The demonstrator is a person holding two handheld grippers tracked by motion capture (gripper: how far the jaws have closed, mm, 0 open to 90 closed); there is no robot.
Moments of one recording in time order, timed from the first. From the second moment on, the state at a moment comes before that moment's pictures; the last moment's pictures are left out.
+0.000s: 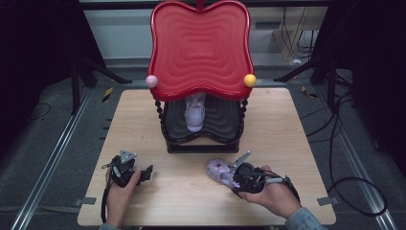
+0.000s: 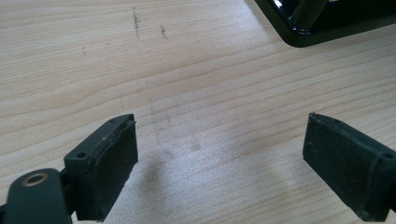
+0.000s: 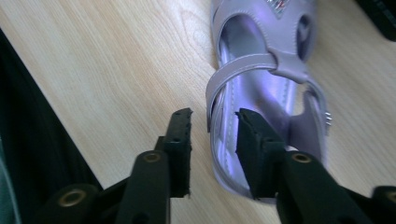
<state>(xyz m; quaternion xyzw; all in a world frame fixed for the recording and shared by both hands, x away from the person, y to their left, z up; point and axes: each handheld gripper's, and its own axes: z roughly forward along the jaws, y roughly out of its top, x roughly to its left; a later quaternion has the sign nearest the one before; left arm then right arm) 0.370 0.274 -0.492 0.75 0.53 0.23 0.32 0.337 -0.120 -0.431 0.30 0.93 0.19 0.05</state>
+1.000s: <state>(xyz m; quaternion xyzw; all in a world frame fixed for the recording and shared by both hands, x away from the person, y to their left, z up) 0.370 0.275 -0.492 0.75 0.53 0.23 0.32 0.350 -0.133 -0.447 0.33 0.91 0.26 0.02</state>
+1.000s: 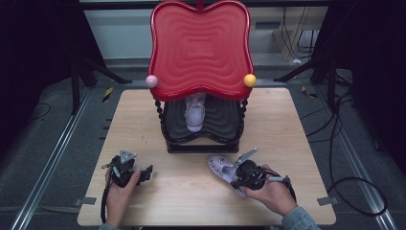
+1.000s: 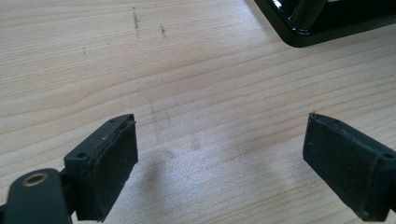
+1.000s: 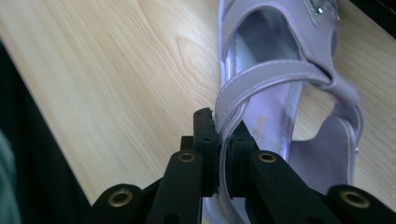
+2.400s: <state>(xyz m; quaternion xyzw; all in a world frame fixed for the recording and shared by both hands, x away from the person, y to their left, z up) 0.370 0.280 -0.493 0.75 0.53 0.23 0.32 0.358 -0.121 -0.364 0.35 0.80 0.48 0.07</state>
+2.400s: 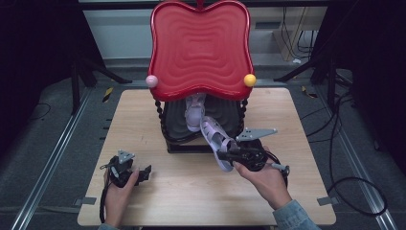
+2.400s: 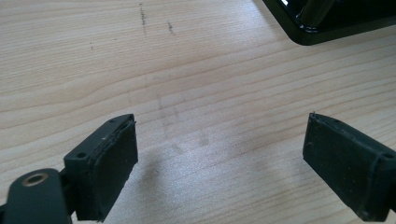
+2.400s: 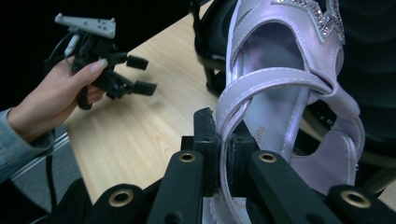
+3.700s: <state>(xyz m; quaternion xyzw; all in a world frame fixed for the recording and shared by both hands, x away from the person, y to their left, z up) 0.369 0.278 -0.493 0.75 0.53 0.23 0.32 0.410 -0.071 -0.364 0.46 0.68 0.52 0.25</state>
